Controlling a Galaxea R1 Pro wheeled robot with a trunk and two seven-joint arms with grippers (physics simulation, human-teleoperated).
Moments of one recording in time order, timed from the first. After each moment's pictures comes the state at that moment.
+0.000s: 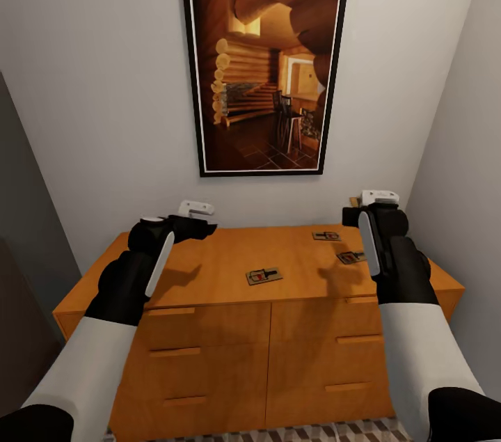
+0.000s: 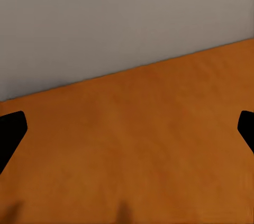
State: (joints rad) left arm -0.84 -0.03 -0.16 -1.32 -0.03 0.93 -0.12; right arm -0.91 0.02 -0.07 -1.32 0.02 1.04 -0.25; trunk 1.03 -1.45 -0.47
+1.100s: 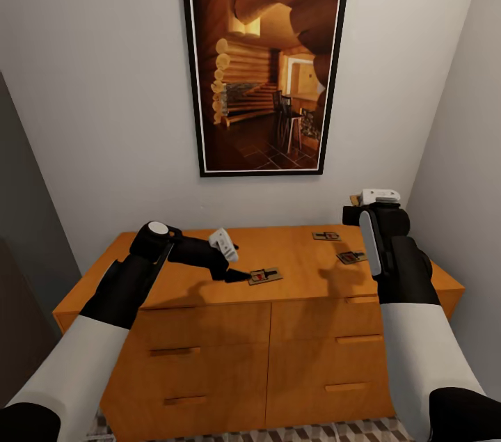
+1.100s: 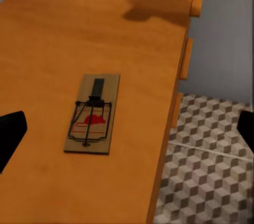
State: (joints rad) left arm -0.84 0.03 -0.25 -1.28 -0.39 0.63 -1.26; right arm -0.91 0.02 -0.07 -1.34 0.01 1.04 -0.25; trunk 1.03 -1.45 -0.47
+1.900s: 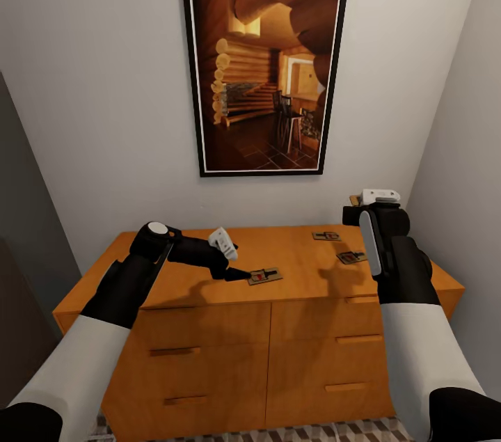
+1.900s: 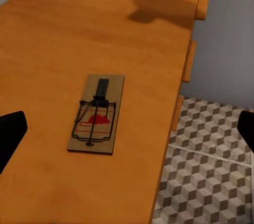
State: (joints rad) left arm -0.84 0.03 -0.23 -1.26 -0.39 0.63 -1.25; right arm -0.91 0.02 -0.07 -1.33 0.01 1.04 -0.25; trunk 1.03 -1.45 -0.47
